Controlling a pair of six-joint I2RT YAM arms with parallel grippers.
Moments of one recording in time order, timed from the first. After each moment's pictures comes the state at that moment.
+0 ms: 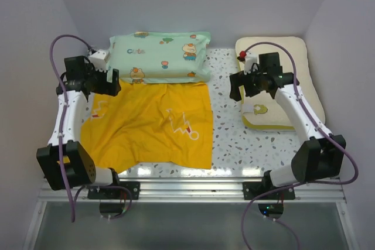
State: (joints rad) left arm 0.22 1.36 1.21 -0.58 0.38 0.30; right arm 0.14 1.42 1.30 -0.73 -0.31 -0.18
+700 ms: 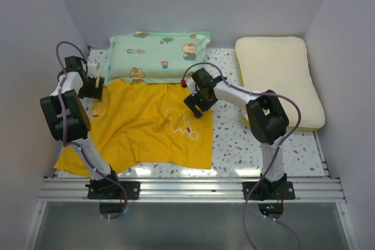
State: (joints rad) left arm 0.36 1.92 1.46 -0.63 0.06 0.40; right arm 0.59 2.02 1.51 -0.65 -0.08 -0.17
